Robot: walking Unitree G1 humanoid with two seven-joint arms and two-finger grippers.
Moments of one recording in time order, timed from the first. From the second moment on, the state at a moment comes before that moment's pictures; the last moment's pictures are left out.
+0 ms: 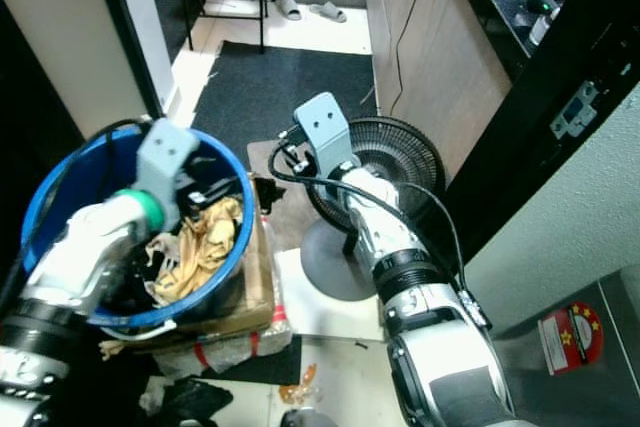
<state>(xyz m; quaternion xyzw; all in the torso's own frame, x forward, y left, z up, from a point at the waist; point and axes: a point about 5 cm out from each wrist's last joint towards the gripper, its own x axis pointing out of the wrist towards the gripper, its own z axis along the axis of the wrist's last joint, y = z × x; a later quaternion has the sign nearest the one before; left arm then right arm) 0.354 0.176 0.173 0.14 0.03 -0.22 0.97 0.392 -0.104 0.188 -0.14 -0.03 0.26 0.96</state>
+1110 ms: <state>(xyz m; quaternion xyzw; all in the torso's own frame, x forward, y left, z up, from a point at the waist) 0.329 0.165 0.187 0.26 -0.08 -0.28 0.92 0.393 -0.097 0.197 -0.13 -0.05 0.27 0.95</state>
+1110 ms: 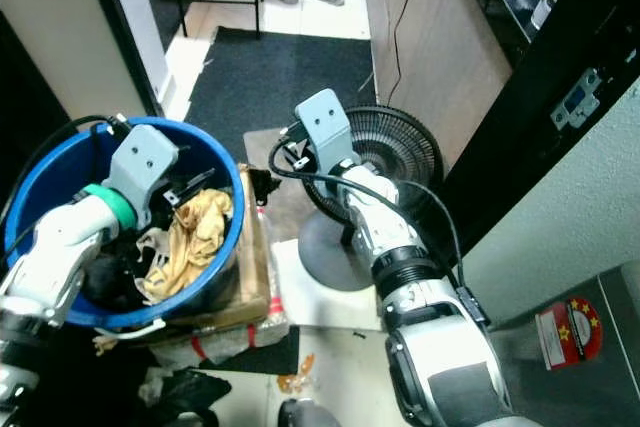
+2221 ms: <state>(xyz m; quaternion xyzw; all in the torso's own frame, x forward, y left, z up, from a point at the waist) 0.299 0.193 0.134 0.13 0.05 -0.29 0.95 0.390 -0.092 0.198 -0.13 -0.06 0.30 0.94</state>
